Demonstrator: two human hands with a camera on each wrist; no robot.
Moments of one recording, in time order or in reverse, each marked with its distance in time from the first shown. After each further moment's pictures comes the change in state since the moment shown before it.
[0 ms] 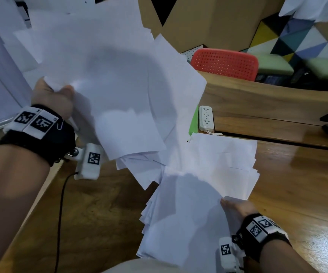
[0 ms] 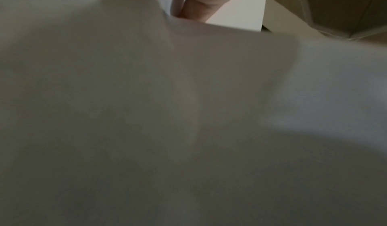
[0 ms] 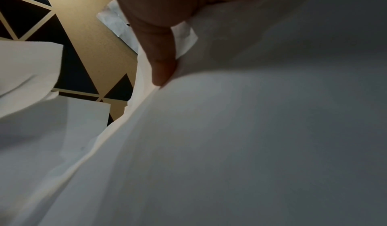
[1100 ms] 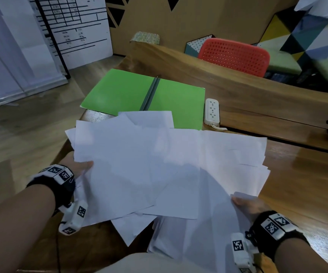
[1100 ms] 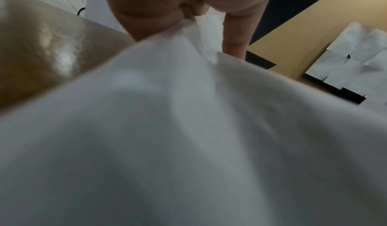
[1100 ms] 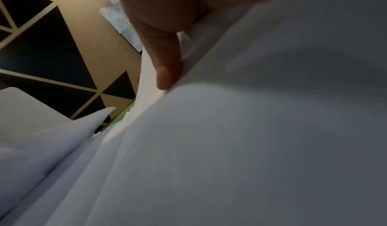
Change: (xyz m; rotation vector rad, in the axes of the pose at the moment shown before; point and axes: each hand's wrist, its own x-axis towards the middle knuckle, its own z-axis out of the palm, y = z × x) left_hand -0.043 -0.214 0.029 0.268 -0.607 -0.431; right_hand 0.006 0.013 -0.022 0.143 -0.030 -0.088
